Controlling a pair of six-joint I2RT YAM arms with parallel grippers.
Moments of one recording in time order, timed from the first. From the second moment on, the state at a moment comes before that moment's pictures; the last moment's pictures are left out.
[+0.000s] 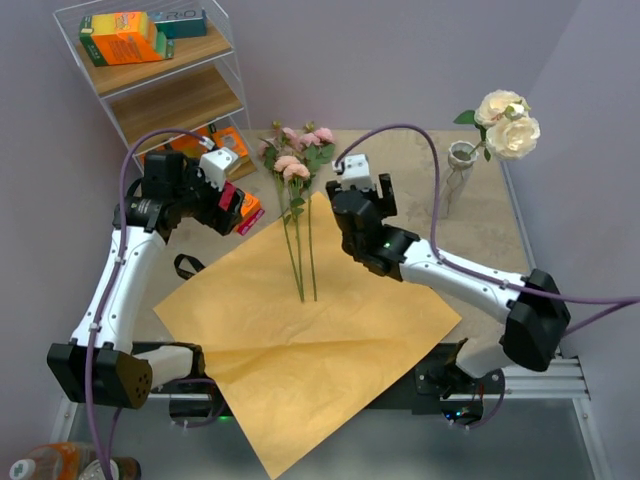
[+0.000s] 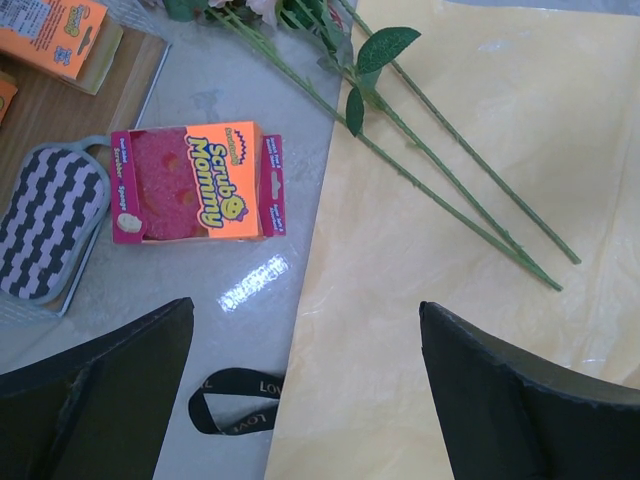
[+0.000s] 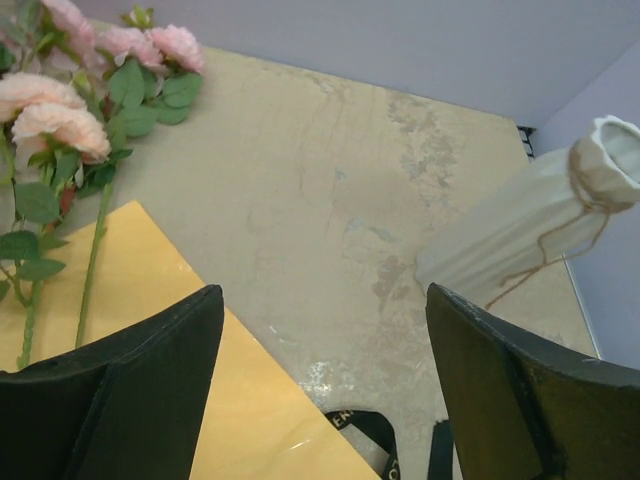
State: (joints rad) left arm -0.10 1.21 1.26 -0.77 0.37 0.40; right arm 0.89 1.44 1.12 0.00 1.04 -0.01
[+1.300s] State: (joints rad) left arm -0.10 1.18 1.16 -0.76 0.37 0.44; right arm 0.69 2.38 1.96 -0.51 0.46 0.32
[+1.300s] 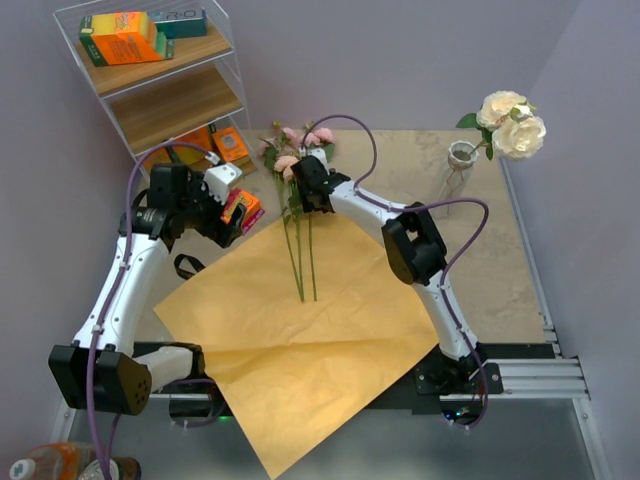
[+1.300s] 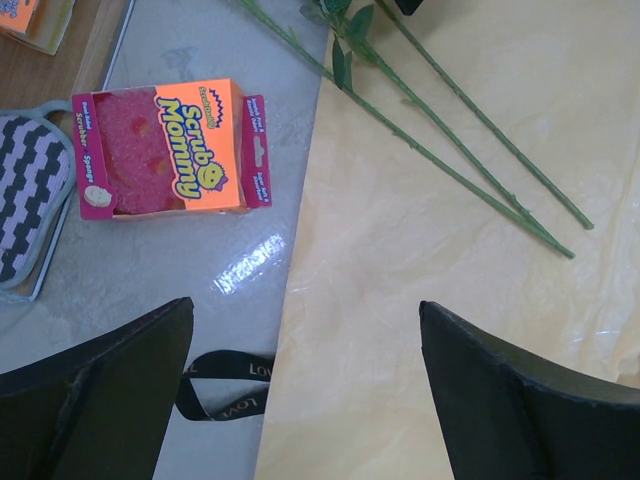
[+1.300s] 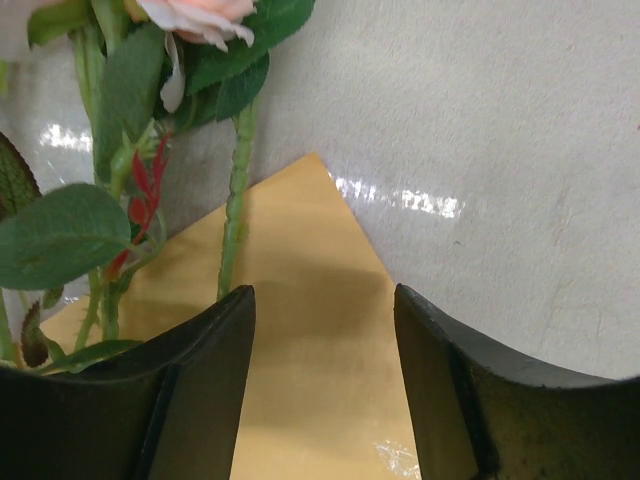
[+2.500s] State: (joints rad) left arm -0.10 1.16 1.08 -0.74 0.34 0.50; right arm 0.68 2.51 2.13 -0.45 0.42 0.38
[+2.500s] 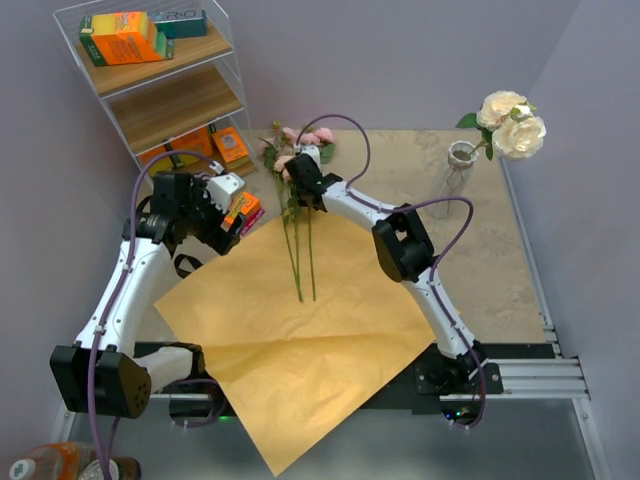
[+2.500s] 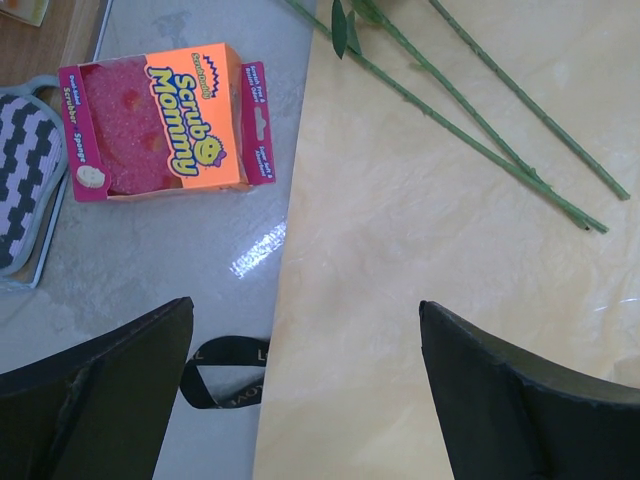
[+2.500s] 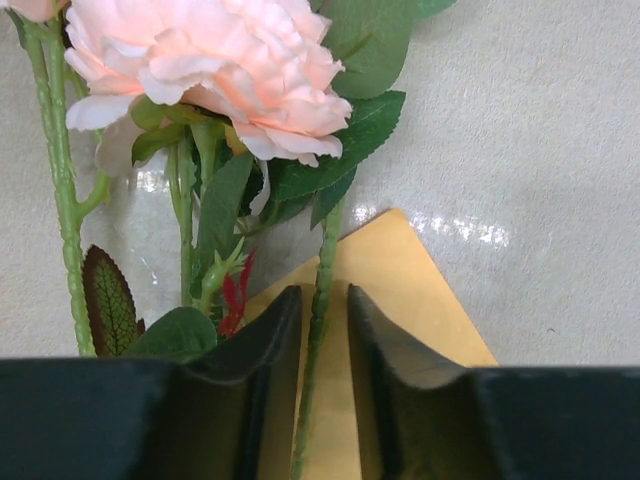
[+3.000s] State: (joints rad) left arm -0.10 1.16 1.08 -0.74 0.33 0.50; right arm 0.65 2.42 1.99 -0.40 0.45 0.39
